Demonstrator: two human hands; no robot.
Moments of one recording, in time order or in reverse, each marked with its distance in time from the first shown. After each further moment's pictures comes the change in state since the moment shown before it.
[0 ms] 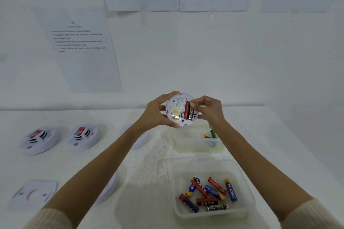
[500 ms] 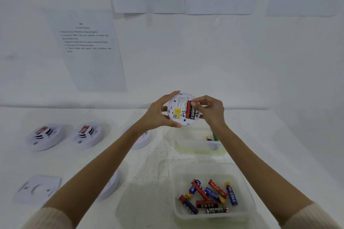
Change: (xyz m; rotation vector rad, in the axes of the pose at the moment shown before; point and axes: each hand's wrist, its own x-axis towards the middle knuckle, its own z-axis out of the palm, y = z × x) left_hand -0.001 0.001 -0.003 -0.041 -0.027 -0.038; right_hand 0.001 0.000 0.006 -0.089 0.067 -0.114
